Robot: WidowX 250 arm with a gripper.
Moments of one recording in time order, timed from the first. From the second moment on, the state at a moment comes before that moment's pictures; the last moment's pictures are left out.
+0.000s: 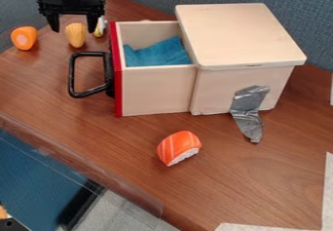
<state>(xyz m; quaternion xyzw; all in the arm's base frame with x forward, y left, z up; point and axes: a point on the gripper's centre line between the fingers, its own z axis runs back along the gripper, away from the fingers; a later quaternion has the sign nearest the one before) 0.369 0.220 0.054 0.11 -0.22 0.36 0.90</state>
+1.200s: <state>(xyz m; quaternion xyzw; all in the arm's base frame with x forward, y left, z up) 0.371 0.228 0.031 0.11 -0.19 0.37 0.90</state>
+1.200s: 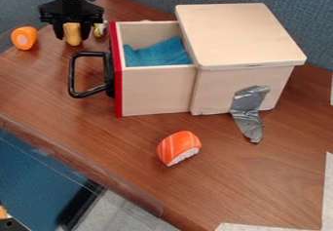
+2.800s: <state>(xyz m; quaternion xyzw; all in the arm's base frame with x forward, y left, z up) 0.356 0.064 0.119 0.06 -0.25 0.13 0.96</state>
